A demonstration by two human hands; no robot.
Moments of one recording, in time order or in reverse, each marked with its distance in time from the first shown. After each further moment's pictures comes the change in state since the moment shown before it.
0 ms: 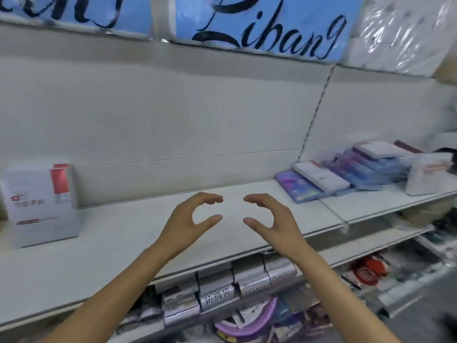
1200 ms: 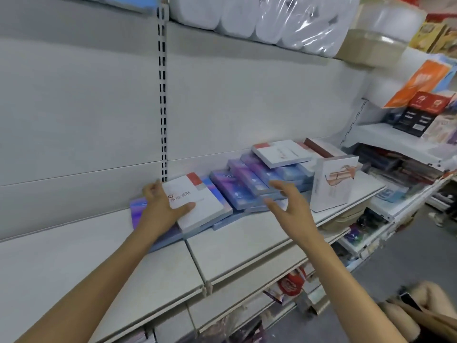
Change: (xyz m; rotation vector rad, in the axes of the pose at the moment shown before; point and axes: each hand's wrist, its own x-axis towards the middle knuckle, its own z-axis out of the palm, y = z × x) left_hand 0.320 0.023 0.375 0.042 -0.052 -0.520; right_hand 0.054 0.343 -0.361 -0.219 0.270 0.276
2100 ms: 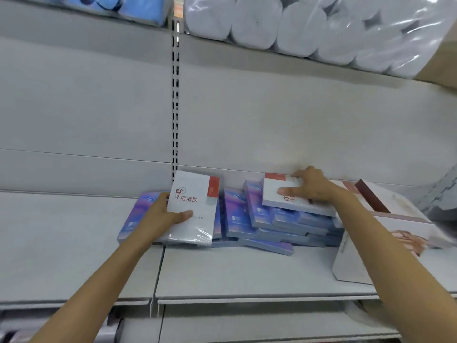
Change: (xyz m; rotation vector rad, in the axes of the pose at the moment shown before) left_hand -0.023 0.043 0.052 -0.350 0.301 -0.245; right_hand 0.249 0.076 -0.038 -0.614 -0.648 -0.107
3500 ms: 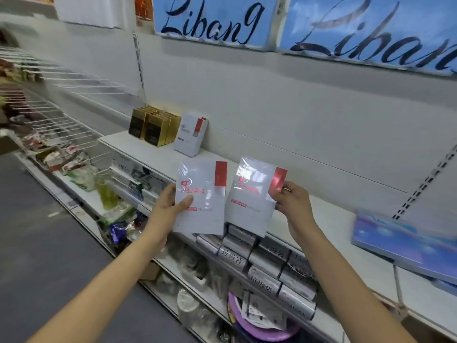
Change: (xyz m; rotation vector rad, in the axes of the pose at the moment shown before) left_hand -0.302 -0.142 -0.434 -0.443 0.648 0.156; right_hand -0.242 -0.561 0.153 1.373 -0.227 -0.547
